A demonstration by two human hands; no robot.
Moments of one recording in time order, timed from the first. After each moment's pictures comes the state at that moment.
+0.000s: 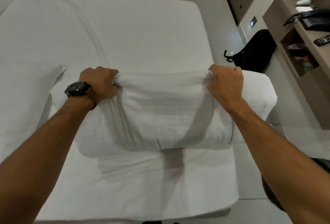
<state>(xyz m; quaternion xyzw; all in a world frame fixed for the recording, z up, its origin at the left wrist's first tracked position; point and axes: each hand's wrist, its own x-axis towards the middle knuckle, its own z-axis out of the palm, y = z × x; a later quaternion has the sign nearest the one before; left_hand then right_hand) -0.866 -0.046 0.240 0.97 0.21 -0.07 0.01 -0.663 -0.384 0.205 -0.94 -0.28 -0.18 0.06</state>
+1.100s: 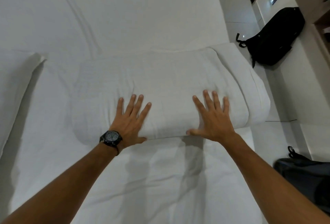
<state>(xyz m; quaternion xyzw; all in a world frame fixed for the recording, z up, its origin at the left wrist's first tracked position) -0.861 -0.075 -0.011 0.99 0.04 -0.14 -0.06 -0.675 -0.376 -0.010 -0.92 -0.37 0.08 -0.07</state>
